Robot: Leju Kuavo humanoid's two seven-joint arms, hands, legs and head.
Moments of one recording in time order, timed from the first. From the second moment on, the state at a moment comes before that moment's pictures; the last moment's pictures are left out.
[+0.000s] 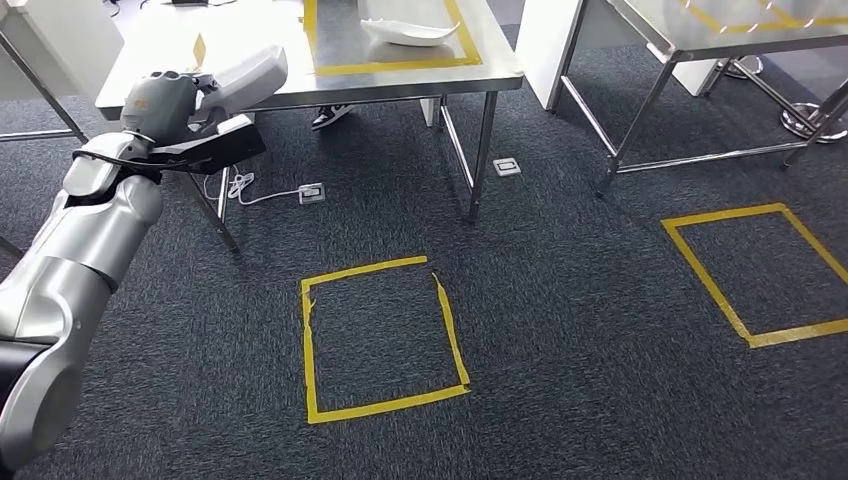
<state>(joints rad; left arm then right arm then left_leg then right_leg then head) -1.16 0.11 -0.37 -0.35 -0.98 -0.02 -0.24 -0.07 0.17 -1.12 -0.19 1.29 -0.01 -0.22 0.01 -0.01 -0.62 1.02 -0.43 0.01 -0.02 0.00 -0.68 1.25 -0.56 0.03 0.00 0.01</state>
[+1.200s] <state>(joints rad) -1.13 0.11 -0.35 -0.34 -1.02 -0.02 -0.21 -0.07 0.17 -1.12 -0.19 1.29 -0.02 -0.22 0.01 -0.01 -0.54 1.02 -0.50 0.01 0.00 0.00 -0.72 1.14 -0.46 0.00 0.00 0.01</state>
